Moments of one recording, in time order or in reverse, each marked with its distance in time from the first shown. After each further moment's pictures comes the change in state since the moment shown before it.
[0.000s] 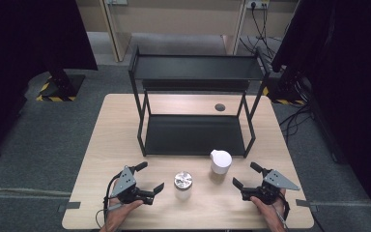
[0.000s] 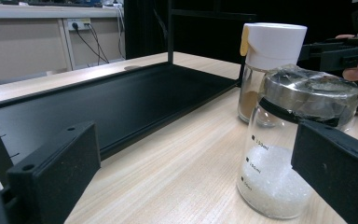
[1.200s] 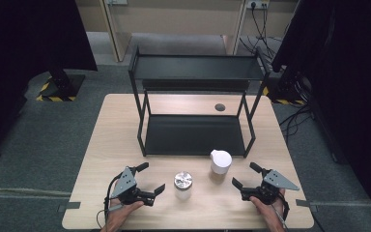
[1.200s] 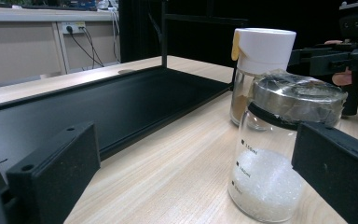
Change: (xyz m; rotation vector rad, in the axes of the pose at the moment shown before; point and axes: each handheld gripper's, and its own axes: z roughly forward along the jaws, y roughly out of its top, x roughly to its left) left arm -0.001 -0.002 0.001 -0.016 -0.023 -0.006; right arm 0.000 -0.001 0.001 -0.003 0.005 0.009
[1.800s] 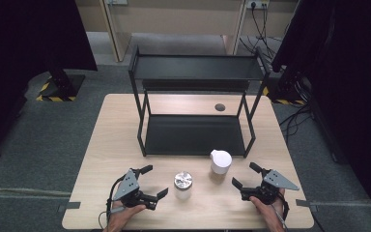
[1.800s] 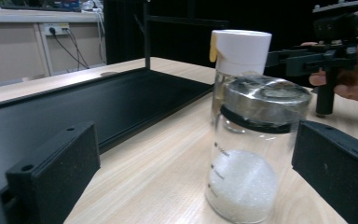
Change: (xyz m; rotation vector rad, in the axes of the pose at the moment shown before) left arm -0.003 0.000 0.004 -0.003 -0.063 0.009; right arm 0.000 0.000 0.001 0.000 0.000 0.007
